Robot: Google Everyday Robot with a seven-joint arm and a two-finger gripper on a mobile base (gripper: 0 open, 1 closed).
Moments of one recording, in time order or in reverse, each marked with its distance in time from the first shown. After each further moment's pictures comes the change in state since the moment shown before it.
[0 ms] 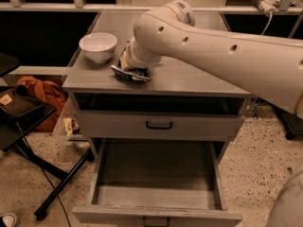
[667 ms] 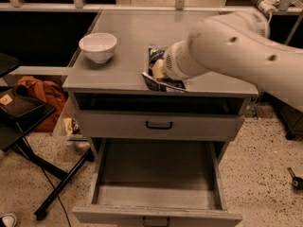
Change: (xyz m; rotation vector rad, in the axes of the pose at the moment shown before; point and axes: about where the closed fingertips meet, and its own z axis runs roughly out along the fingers) arm 0.052 -0.046 -0.106 -0.003 -0.073 -0.055
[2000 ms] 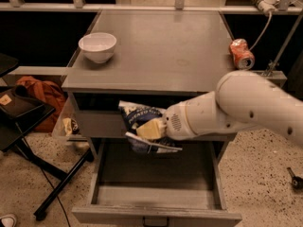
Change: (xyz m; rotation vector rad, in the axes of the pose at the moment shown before) arm 0.151 0.079 -0.019 -0.514 0.169 0.015
